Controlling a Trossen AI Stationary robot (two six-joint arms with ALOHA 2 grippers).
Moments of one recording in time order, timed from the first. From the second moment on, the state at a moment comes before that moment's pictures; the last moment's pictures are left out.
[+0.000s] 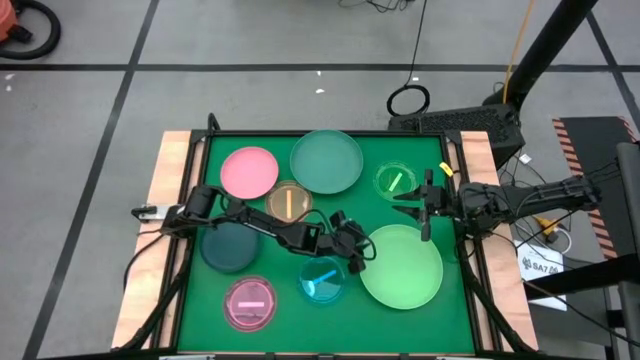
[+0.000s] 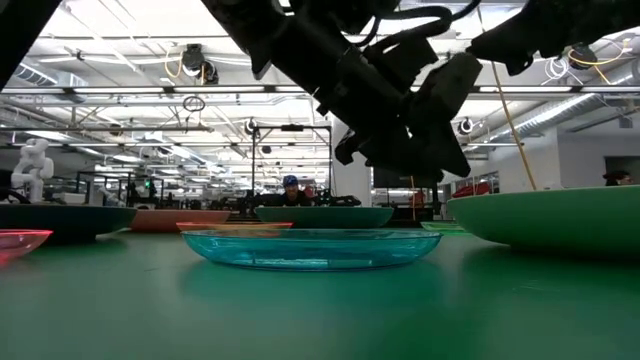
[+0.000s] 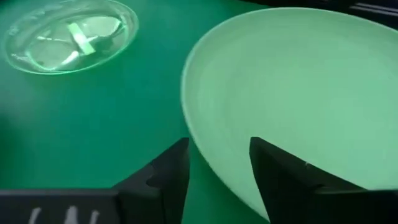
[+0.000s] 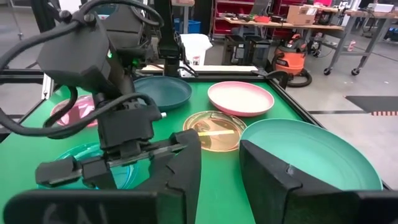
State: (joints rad) left arm -0.19 2.17 1.46 0.11 -0.40 -0.32; right arm 0.15 0.52 0.41 -0.11 0.28 0.01
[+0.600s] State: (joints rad) left arm -0.19 2.21 1.46 0.12 -0.42 -0.35; right arm 0.15 0.52 0.41 -0.11 0.29 0.01
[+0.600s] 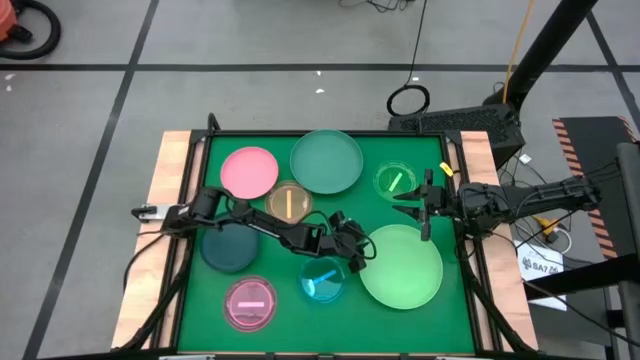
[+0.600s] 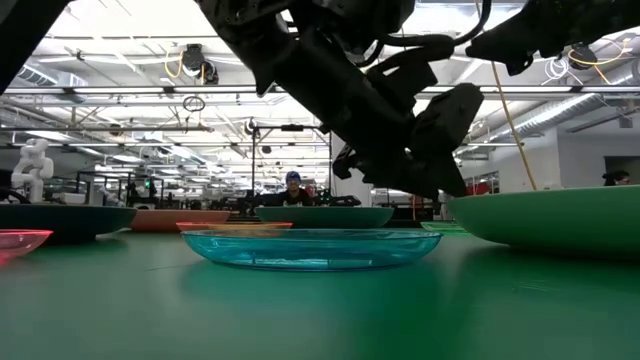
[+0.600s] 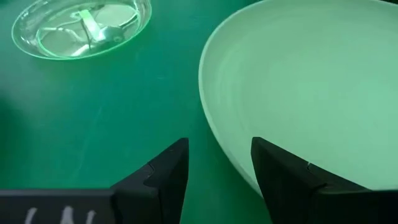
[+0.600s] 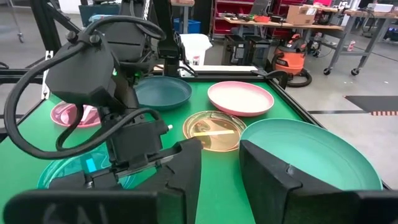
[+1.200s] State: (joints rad) left arm -0.18 2.25 1.46 0.19 -0.40 -0.39; right arm 0.15 0.52 0.41 -0.11 0.29 0.03
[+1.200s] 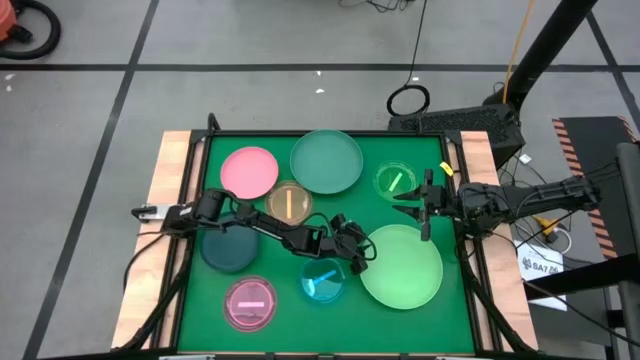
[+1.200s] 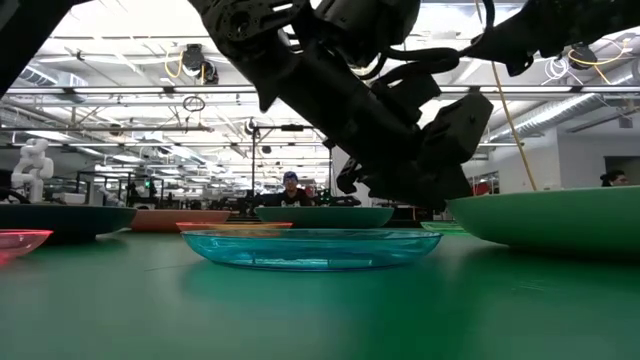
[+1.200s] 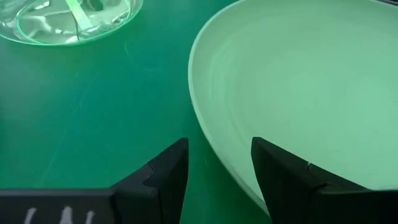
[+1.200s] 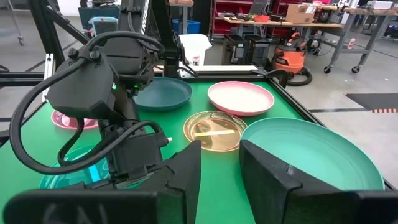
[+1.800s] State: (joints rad) left arm -0.19 2.27 1.46 0.19 -0.39 -0.42; right arm 0.15 0.52 0.41 -0.10 0.29 0.04
